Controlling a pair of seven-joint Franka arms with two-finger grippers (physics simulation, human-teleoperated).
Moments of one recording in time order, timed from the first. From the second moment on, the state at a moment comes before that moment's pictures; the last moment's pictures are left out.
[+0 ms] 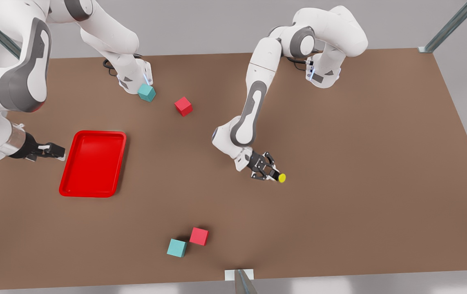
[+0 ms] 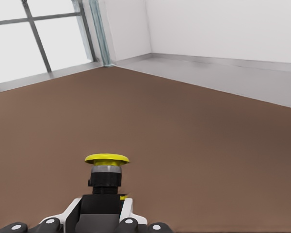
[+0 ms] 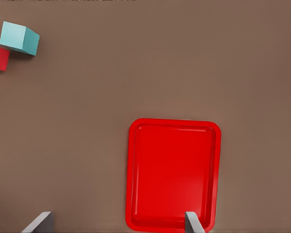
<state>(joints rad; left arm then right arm) -1.31 1.12 0.64 -1.37 0.49 1.87 -2.03 -0.33 0.23 0.30 -1.33 -0.07 1.49 -0.02</state>
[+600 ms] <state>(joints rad) -1.36 1.25 0.65 -1.30 0.49 1.70 -2.16 -0.32 0.27 0.30 -1.33 -0.06 1.49 -0.01</state>
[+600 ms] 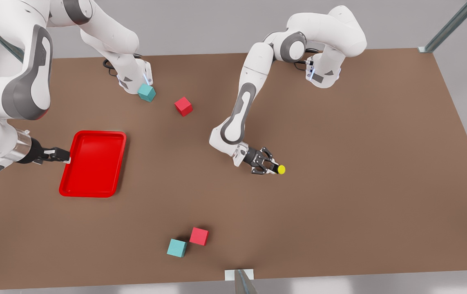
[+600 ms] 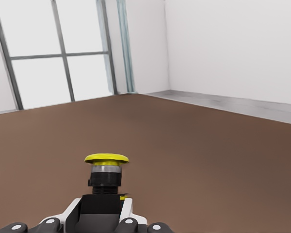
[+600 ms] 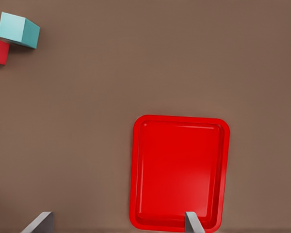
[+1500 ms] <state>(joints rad) -1.38 1.28 0.64 -1.28 0.47 1.68 -2.25 -0.32 0.31 0.30 -1.33 -0.06 1.49 -0.01</state>
